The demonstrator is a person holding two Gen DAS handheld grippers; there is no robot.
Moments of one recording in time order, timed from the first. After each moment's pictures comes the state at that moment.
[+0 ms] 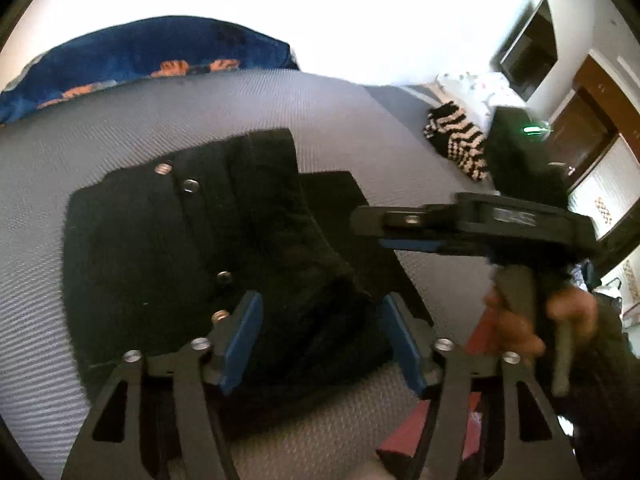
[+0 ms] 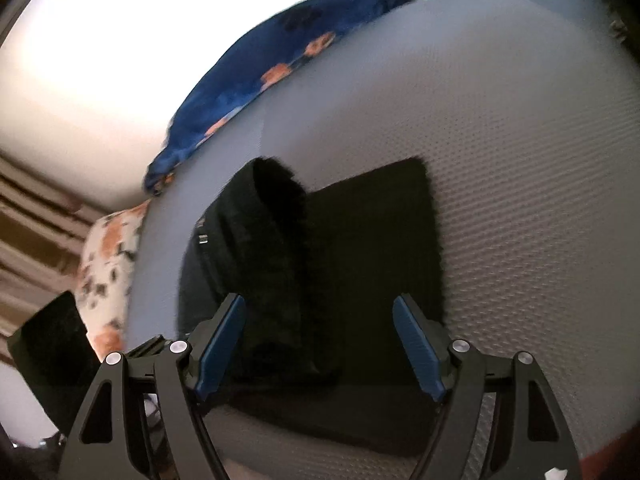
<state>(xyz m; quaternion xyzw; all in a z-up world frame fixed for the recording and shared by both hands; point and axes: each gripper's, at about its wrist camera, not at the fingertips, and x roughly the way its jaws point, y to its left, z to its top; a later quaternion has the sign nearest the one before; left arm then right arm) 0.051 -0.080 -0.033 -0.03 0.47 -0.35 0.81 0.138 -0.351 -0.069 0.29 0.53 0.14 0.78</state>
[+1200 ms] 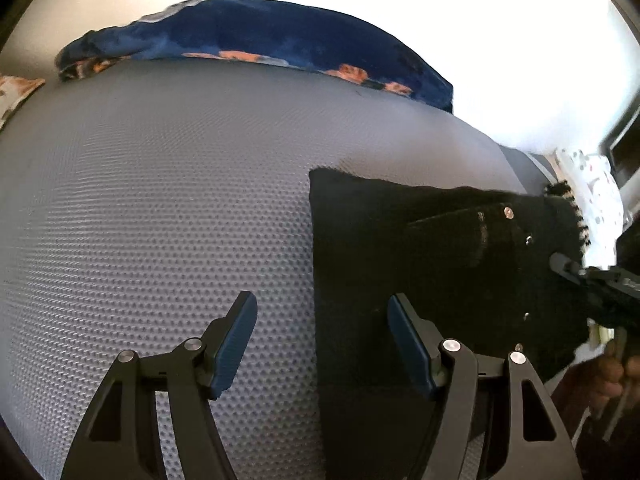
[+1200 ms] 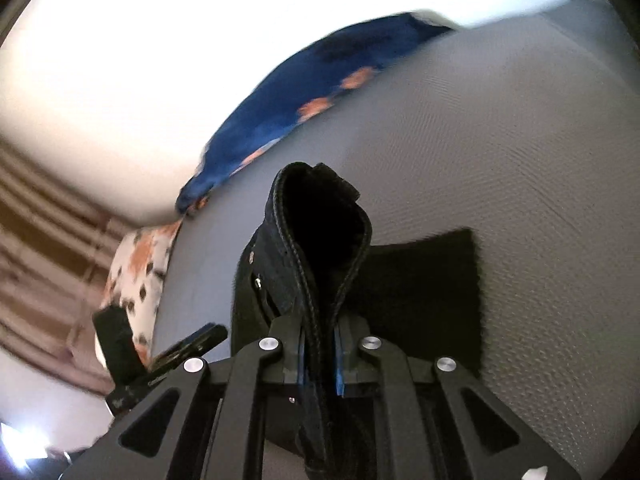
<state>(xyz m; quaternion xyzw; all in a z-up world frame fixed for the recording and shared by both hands) 0.107 0.023 -0.064 -0.09 0.49 -0.16 0.85 0.151 -0.369 -0.040 0.33 0.49 0.11 0.80</state>
